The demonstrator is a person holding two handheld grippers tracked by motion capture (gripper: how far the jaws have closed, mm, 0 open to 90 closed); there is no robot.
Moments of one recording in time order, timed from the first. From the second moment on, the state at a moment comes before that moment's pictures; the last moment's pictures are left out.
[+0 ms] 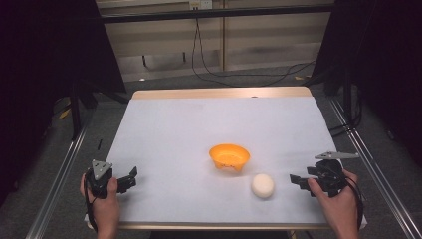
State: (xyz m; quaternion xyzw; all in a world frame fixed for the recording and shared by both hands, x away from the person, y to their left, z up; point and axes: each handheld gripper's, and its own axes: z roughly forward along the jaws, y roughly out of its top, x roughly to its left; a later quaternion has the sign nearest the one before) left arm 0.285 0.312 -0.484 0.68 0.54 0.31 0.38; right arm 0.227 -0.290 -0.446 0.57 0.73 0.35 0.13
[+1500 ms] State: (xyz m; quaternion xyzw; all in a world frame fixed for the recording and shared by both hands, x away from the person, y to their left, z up) left arm 0.284 0.312 -0.484 0.68 0.54 0.32 0.38; right arm 0.231 -0.187 -0.473 0.51 0.79 0.32 0.11
